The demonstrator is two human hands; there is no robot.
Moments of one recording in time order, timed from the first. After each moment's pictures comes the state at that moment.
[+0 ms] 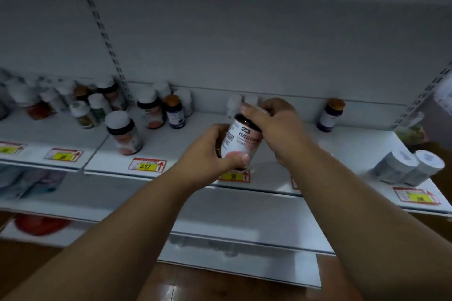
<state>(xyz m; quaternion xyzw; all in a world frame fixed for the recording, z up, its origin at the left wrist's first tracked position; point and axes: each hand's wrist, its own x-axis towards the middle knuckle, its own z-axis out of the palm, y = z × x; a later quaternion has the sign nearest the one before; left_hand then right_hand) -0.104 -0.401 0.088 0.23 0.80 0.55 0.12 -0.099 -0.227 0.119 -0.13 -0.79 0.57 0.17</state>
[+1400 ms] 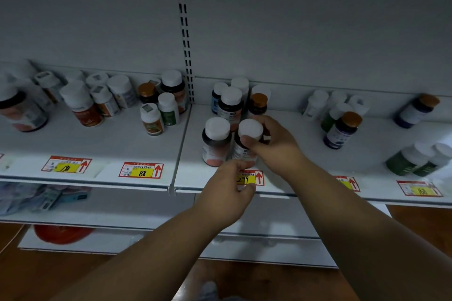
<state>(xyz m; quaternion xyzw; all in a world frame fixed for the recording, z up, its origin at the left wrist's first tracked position) -0.181 -0.613 0.008 0.19 0.84 0.48 0.16 -0.209 -0.451 0.041 -0.09 -0.85 0.52 0.08</state>
